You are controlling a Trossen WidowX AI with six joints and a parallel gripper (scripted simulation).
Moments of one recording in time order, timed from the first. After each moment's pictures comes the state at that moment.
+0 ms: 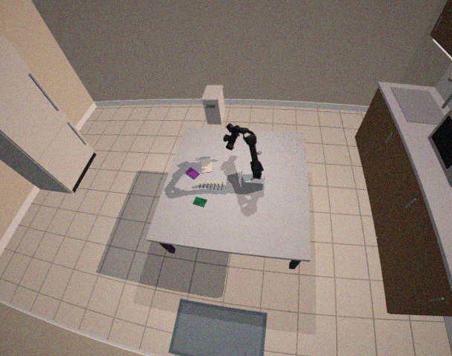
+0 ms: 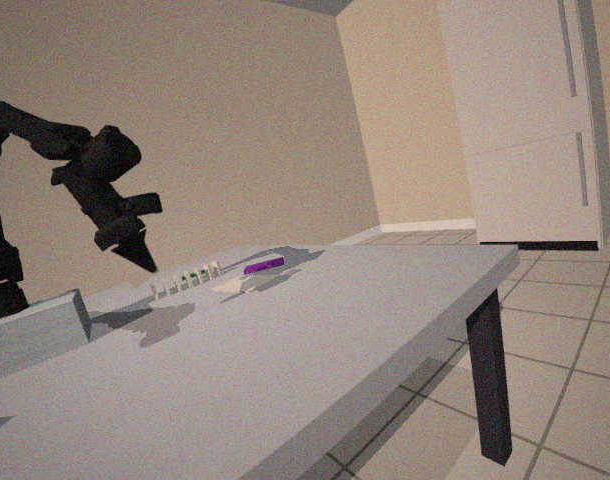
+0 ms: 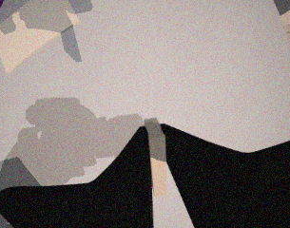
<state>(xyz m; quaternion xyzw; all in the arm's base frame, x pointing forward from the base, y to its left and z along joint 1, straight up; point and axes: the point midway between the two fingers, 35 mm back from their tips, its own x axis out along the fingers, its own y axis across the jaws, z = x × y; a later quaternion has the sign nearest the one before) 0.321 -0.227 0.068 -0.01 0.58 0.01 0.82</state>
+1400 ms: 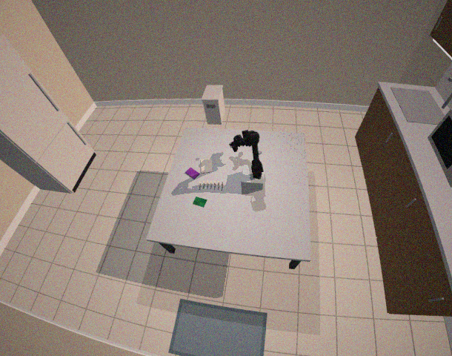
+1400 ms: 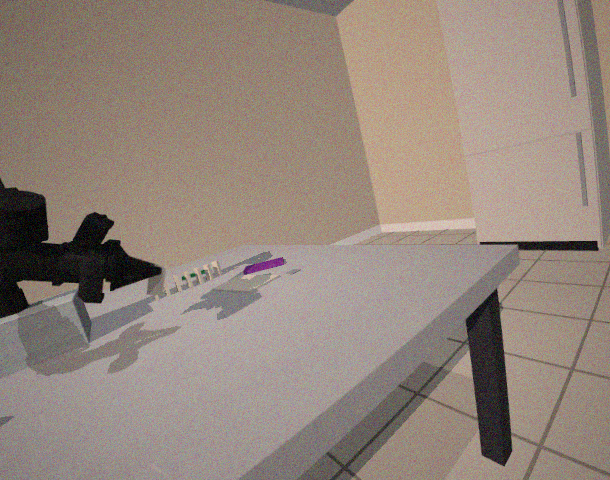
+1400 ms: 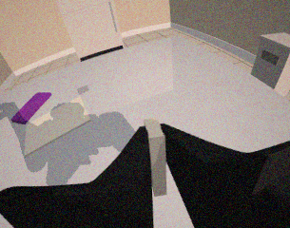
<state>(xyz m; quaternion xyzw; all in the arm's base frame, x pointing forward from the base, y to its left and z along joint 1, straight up) 0.311 -0.256 0.049 0.04 0.19 0.01 0.98</state>
